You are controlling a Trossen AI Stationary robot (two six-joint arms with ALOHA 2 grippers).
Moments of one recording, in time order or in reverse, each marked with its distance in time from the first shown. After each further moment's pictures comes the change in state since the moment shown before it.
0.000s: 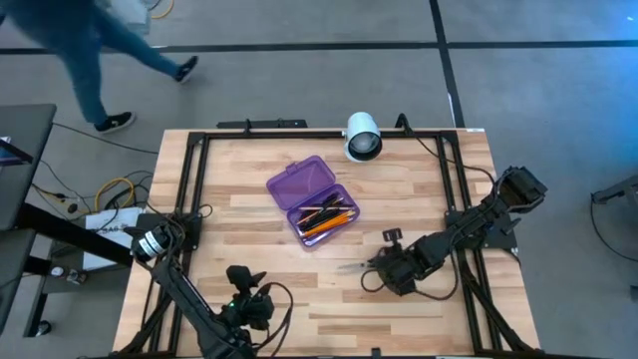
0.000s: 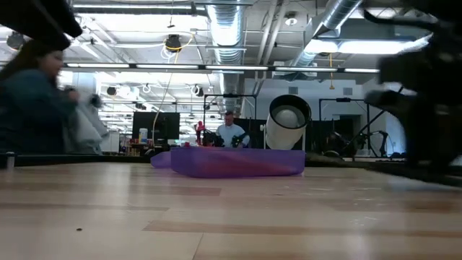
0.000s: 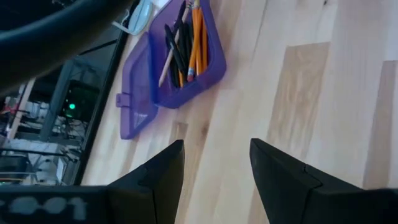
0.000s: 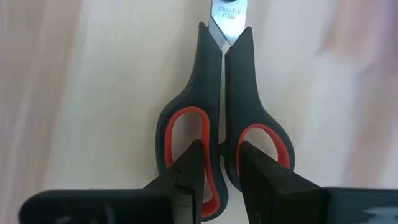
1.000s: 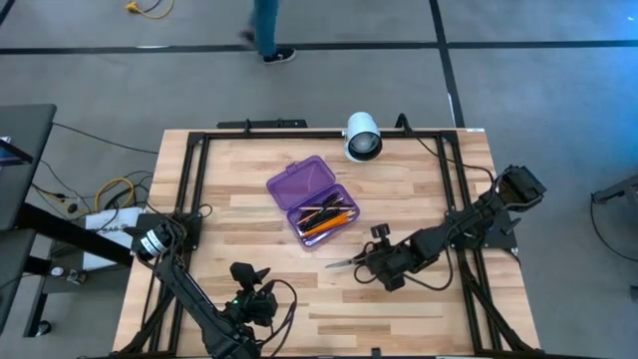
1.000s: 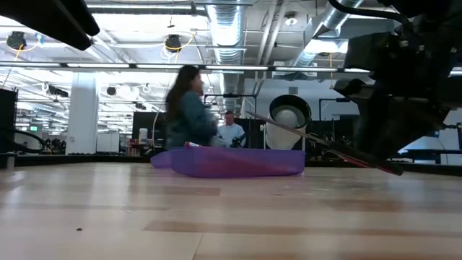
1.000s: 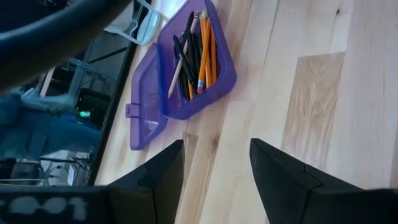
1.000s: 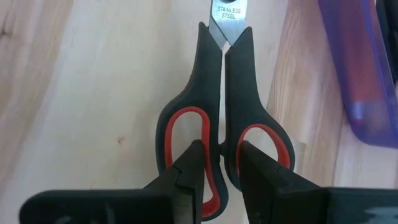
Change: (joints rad) left arm 0.027 0.000 0.000 0.000 -0.047 0.043; right arm -0.077 -0.007 0.000 0.184 0.075 -0.197
